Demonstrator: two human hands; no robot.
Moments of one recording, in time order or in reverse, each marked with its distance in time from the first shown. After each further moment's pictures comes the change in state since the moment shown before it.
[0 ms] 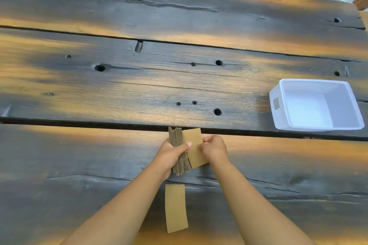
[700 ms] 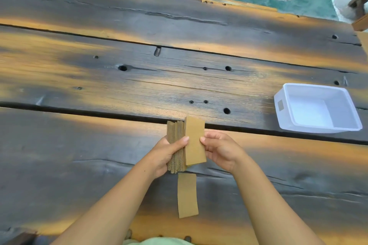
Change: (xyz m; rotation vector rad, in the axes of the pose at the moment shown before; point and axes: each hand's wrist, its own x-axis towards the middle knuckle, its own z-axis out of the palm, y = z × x) left_hand -0.077 0.020 -0.052 -0.177 -0.261 0.064; right_hand -0.084 -0.019 -0.024 0.575 -0.652 -0.125
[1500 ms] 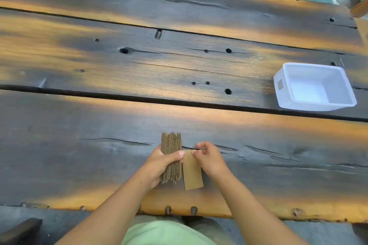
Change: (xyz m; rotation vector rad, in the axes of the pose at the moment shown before) left_hand -0.058 -0.073 -0.034 0.127 0.179 -0.048; right_hand -0.021 0.120 0.027 -0.615 0.420 0.021
